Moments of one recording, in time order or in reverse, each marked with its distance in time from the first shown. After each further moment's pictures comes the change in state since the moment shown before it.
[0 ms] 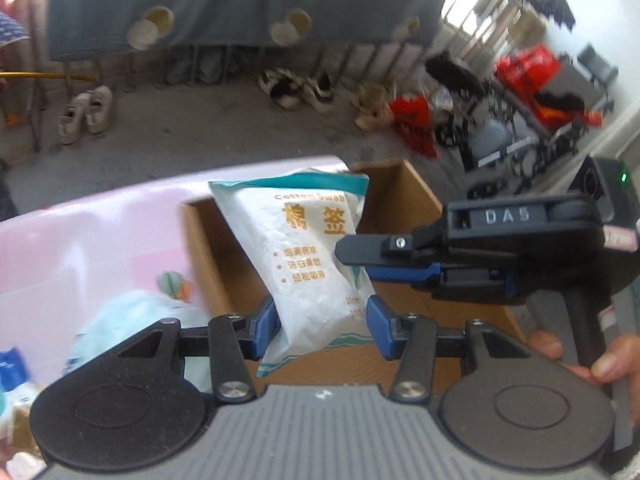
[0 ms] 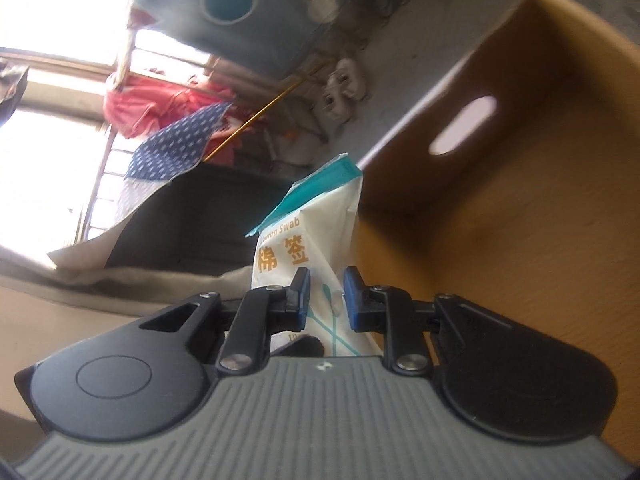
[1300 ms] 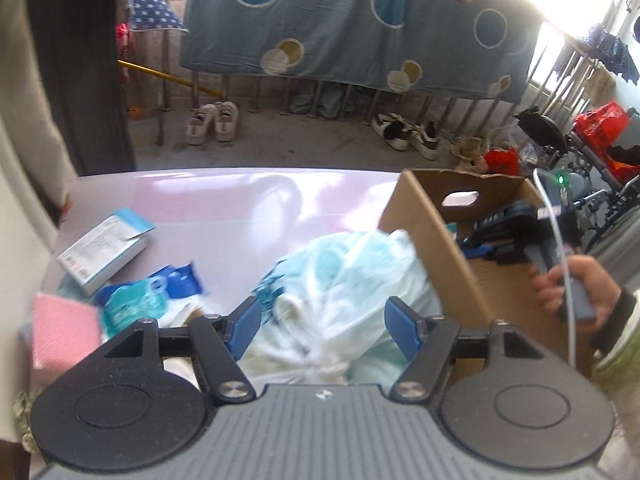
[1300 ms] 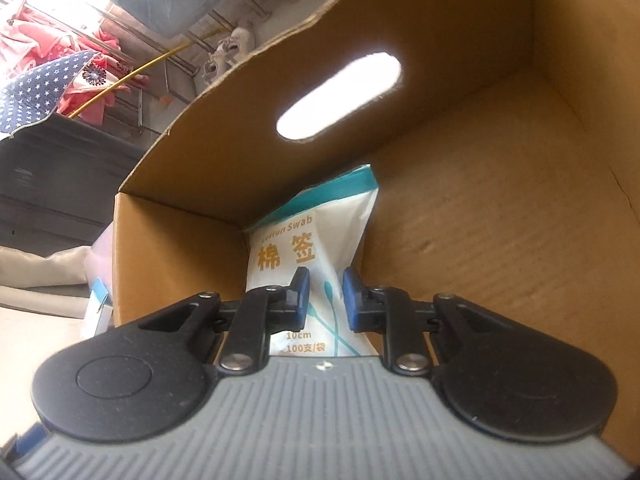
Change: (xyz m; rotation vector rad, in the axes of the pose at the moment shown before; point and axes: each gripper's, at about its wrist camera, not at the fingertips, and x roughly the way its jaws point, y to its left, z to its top) left arm -0.112 0.138 -0.124 -0.152 -0.194 0.243; right arm 0.161 -0.029 -0.005 -0.174 0.035 -0.409
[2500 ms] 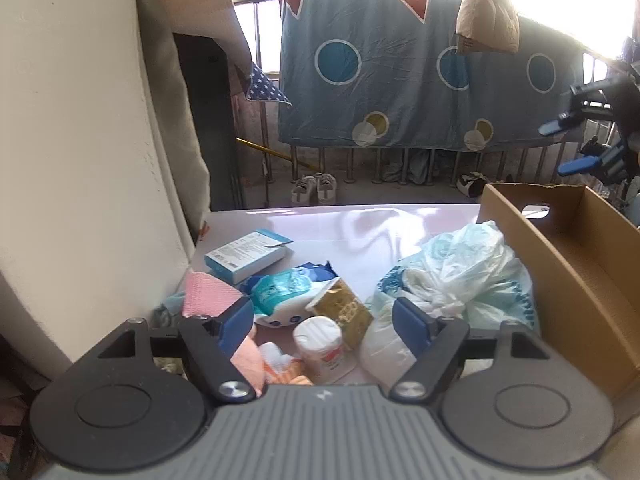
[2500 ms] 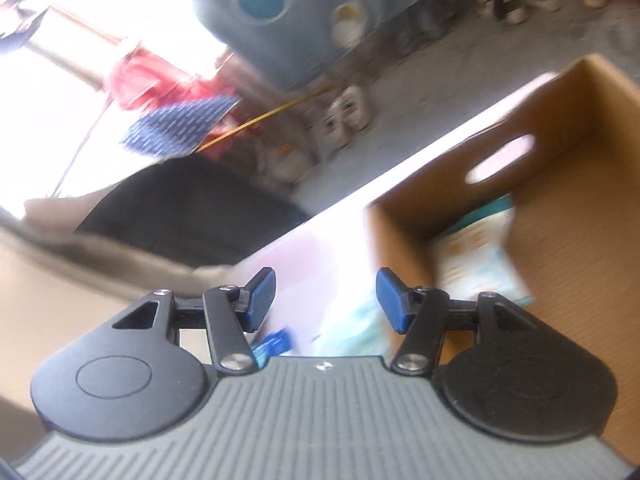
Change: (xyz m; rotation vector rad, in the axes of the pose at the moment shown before) left arm -0.094 0.042 -0.113 0.033 -0.274 0.304; right arm -0.167 0.086 -0.042 -0.058 -0.110 0.323
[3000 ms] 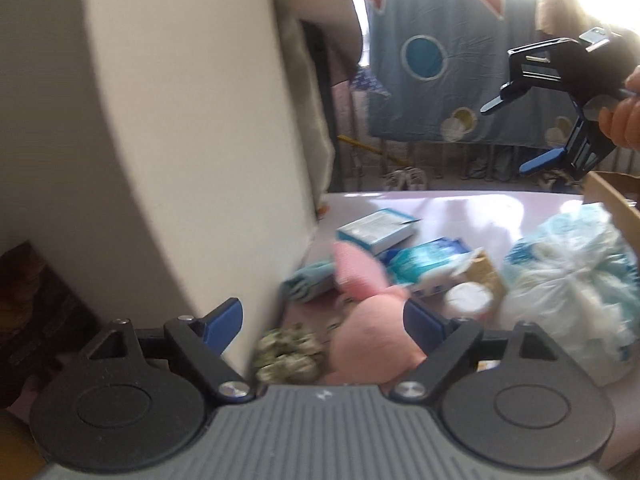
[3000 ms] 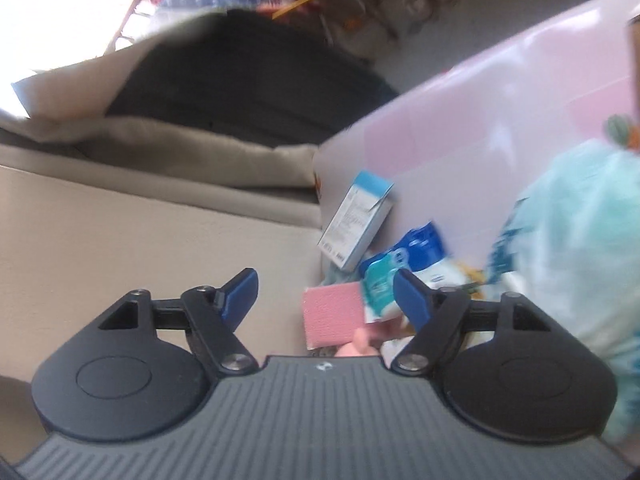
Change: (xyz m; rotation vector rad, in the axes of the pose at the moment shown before) left arm -0.017 0.107 -0.041 -0.056 0.018 0.239; right arm 0.193 0.146 -0.075 0.024 0.344 0.097
